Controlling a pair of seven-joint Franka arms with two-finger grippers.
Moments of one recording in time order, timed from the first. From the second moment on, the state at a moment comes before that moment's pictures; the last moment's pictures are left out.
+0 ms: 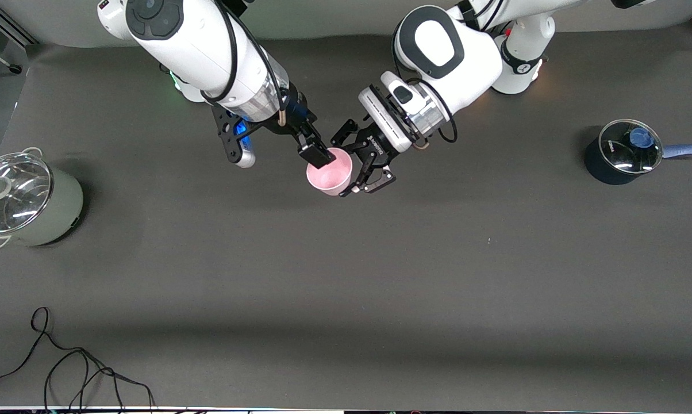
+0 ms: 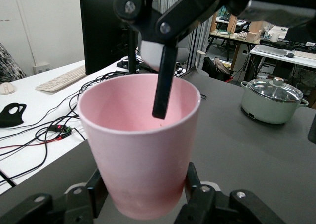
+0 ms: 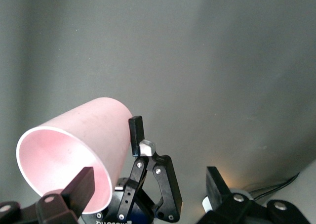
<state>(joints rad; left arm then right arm) 0.27 0.56 -1.37 -1.77 -1.62 3.39 2.03 0.63 0.37 -0.01 -1.16 0.35 1.66 1.80</state>
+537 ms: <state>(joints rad) 0.26 0.56 -1.37 -1.77 -1.62 3.39 2.03 0.63 0.39 -0.01 -1.15 0.35 1.68 1.80</state>
